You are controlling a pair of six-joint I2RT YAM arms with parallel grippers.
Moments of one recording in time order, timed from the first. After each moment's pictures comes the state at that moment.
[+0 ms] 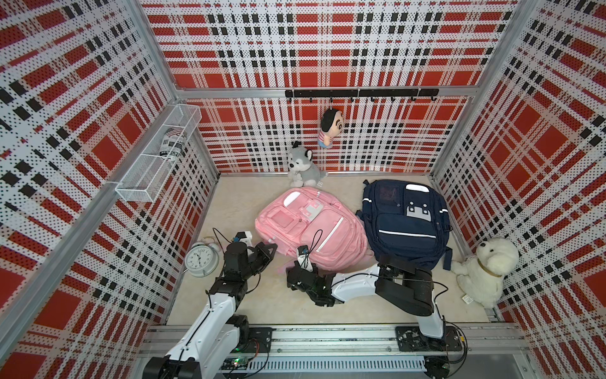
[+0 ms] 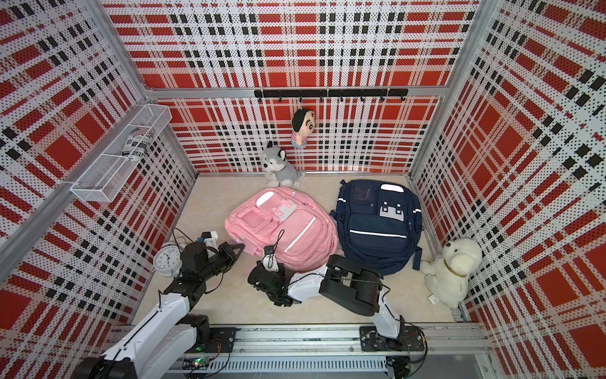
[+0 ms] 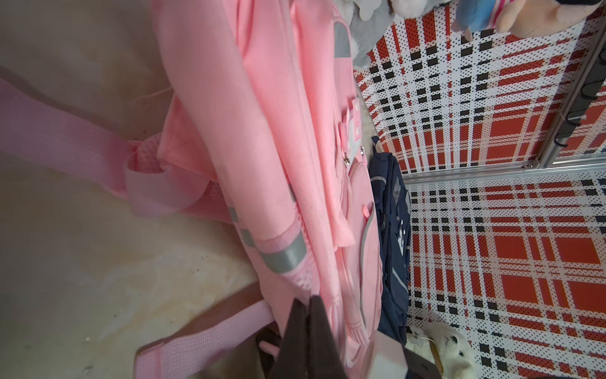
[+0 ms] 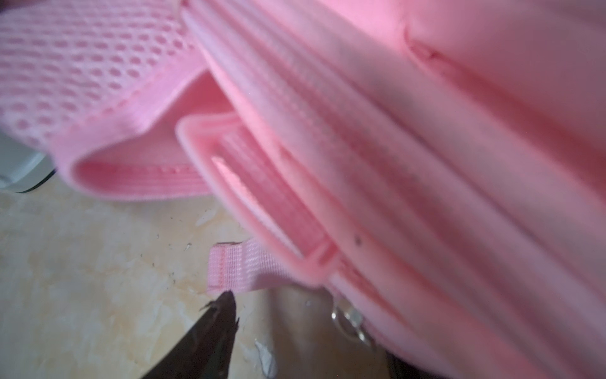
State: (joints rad) left arm -0.09 0.82 0.27 0.08 0.42 -1.01; right arm 1.25 2.03 1.08 0.21 0.51 0.82
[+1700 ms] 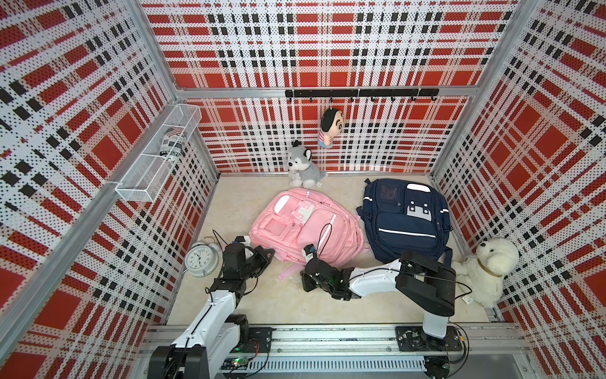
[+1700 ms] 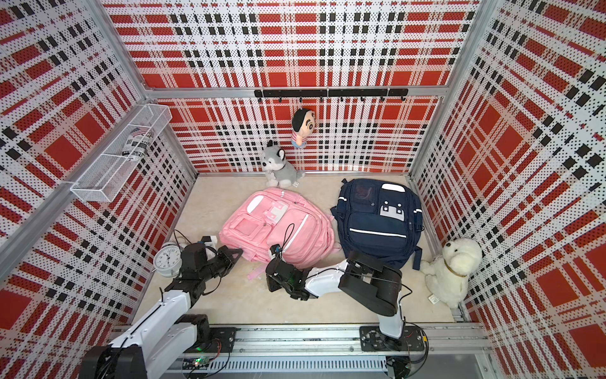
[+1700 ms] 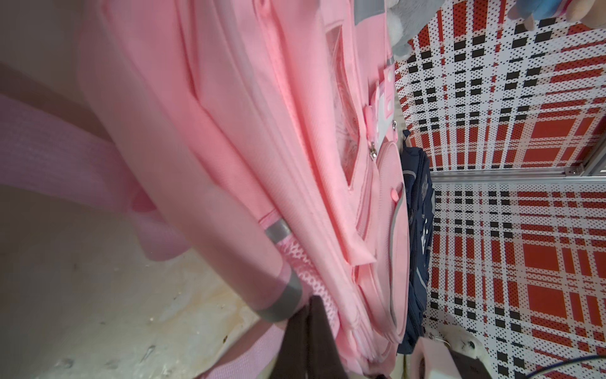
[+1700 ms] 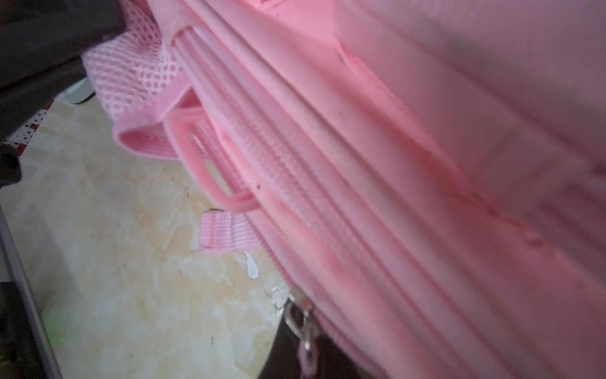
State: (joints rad) left arm -0.01 0.91 0.25 0.07 0.46 -0.95; right arm 1.17 1.87 0.90 0.23 0.17 0.68
